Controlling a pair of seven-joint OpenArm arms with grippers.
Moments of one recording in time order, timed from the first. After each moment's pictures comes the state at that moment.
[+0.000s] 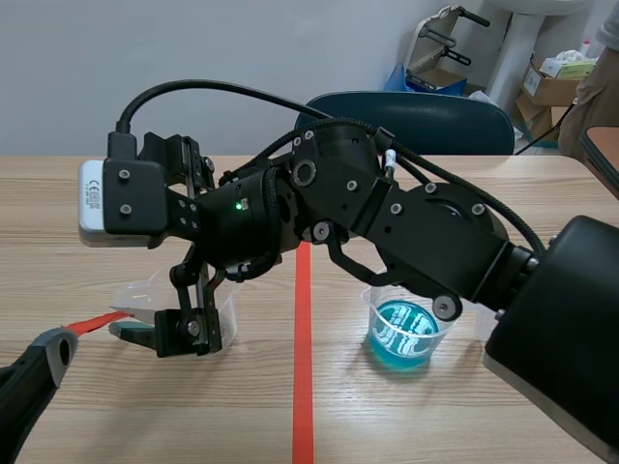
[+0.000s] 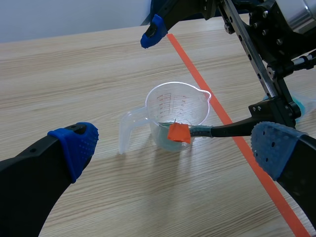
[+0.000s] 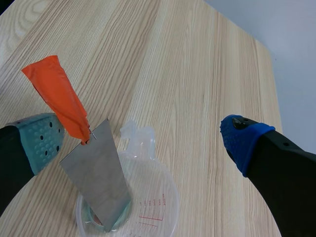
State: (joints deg) left arm 69.1 -35.6 -9.8 123.0 -26.5 -4.3 -21.7; right arm 25.3 6.0 -48.9 73.7 -26.3 45.4 18.6
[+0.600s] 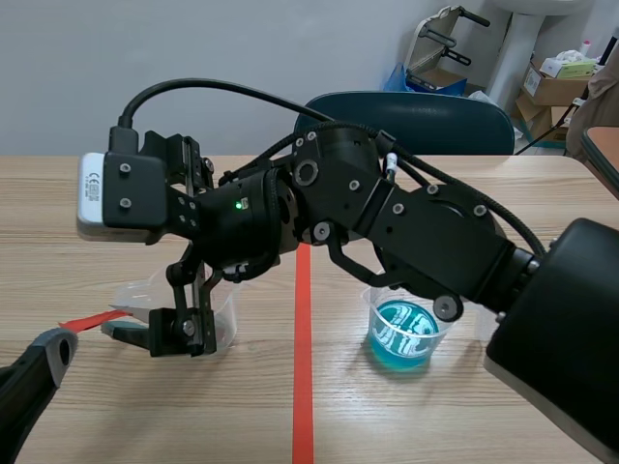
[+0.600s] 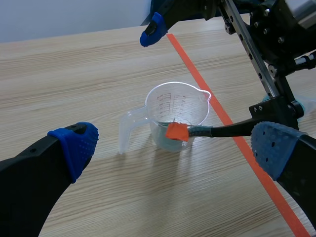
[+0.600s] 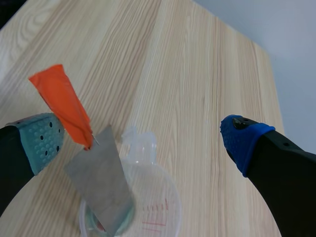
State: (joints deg) left arm 69.1 -35.6 -9.8 123.0 -26.5 -4.3 -21.7; right arm 24.6 6.1 -48.8 73.7 -23.0 45.3 18.6
